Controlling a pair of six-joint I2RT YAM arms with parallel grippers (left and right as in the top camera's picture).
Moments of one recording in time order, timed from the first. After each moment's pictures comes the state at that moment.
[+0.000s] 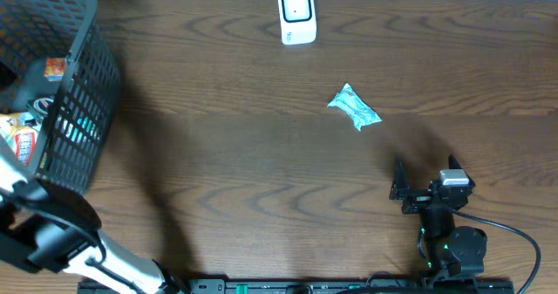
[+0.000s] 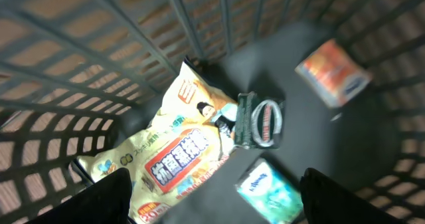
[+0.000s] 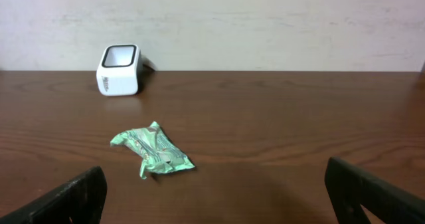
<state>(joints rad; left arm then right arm) 0.67 1.94 2.02 -1.13 -0.16 -0.18 0.07 0.01 0.01 -0.07 0.01 0.01</state>
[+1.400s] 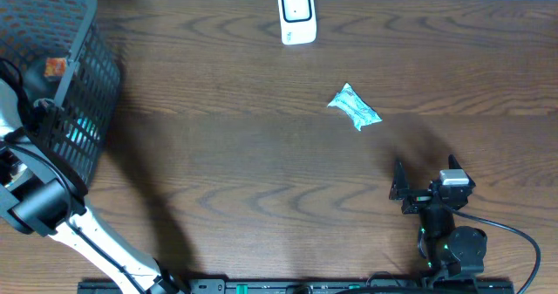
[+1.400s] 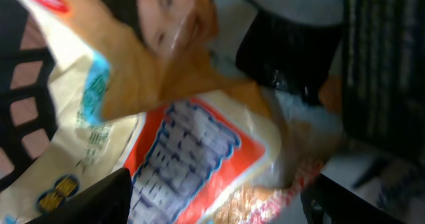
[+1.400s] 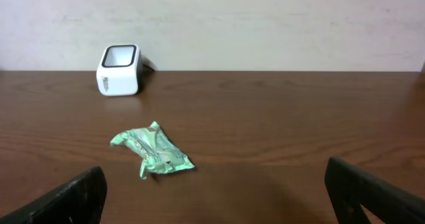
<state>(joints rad) 0.67 2.22 1.85 -1.13 -0.32 0.07 0.07 0.01 0.01 -0.07 0.01 0.01</state>
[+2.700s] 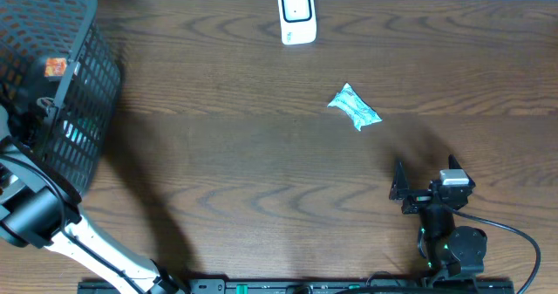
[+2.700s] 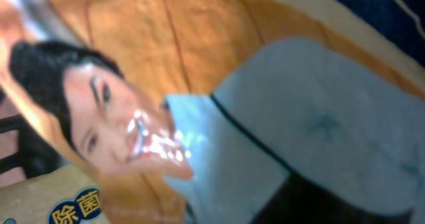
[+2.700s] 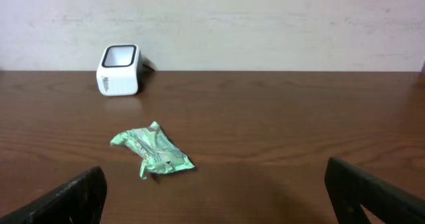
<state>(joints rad) 0.74 2.17 1.73 -0.95 -0.18 0.09 0.07 0.01 0.01 -0.07 0.01 0.01</state>
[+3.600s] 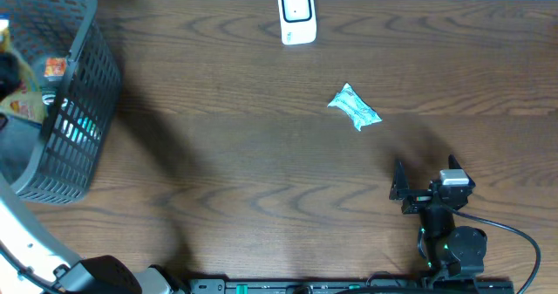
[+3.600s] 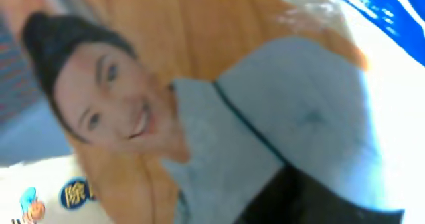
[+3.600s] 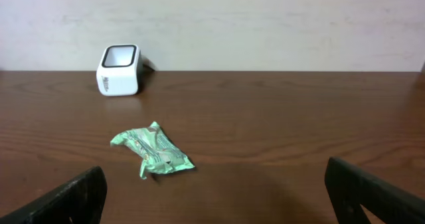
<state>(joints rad) 0.74 1.51 1.70 -0.89 0.58 -0.15 0.07 0.01 0.01 -0.07 0.01 0.01</state>
